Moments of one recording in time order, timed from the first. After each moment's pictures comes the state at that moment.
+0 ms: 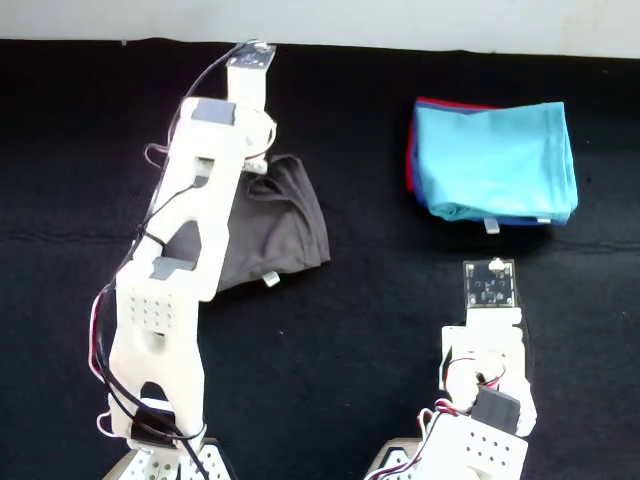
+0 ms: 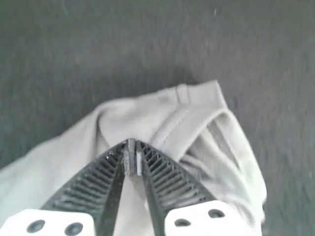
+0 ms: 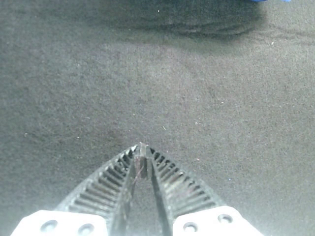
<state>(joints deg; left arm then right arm) 3.1 41.1 -38.7 70.8 -0.9 16.1 -92.1 95.3 52.7 23.9</state>
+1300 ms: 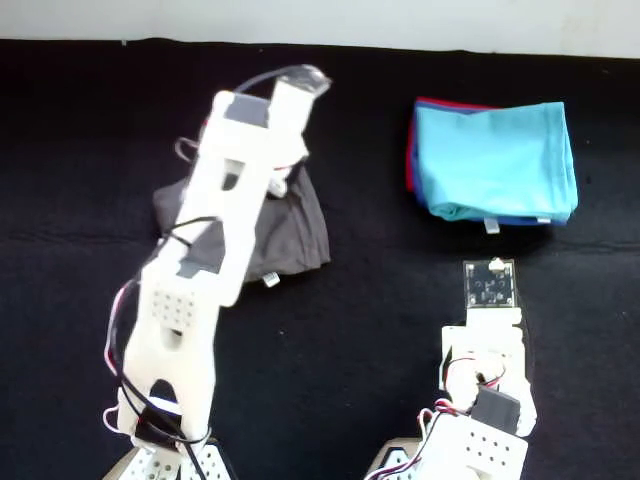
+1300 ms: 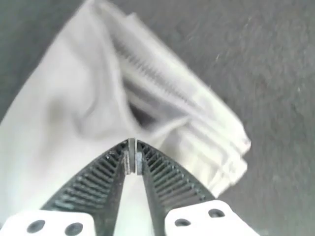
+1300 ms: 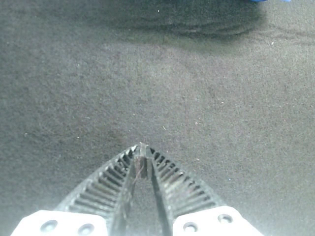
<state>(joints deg) 10.3 47.2 -49.3 85.1 -12.2 16.1 -92.1 95.3 52.7 23.9</state>
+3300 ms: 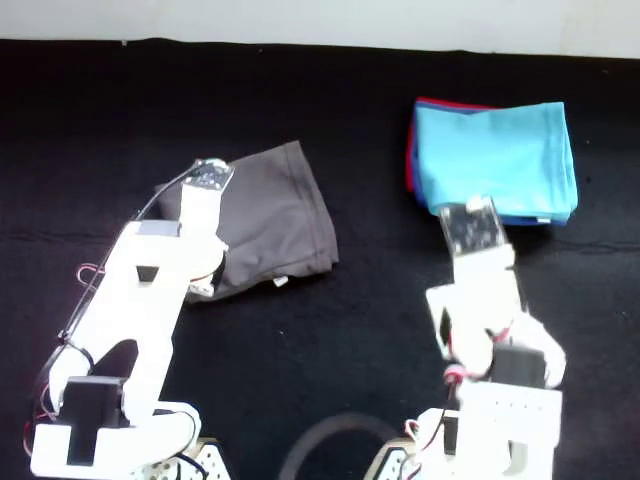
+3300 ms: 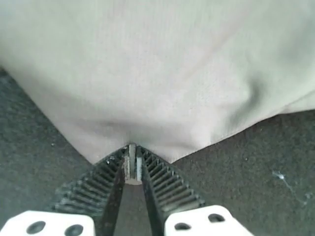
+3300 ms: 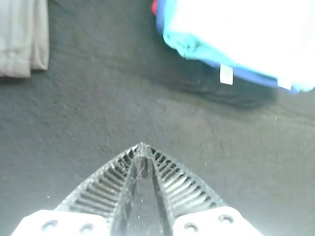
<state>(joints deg) -4.4 -11.5 44.4 48.7 -12.2 0.1 -61.1 52.2 67.9 23.9</state>
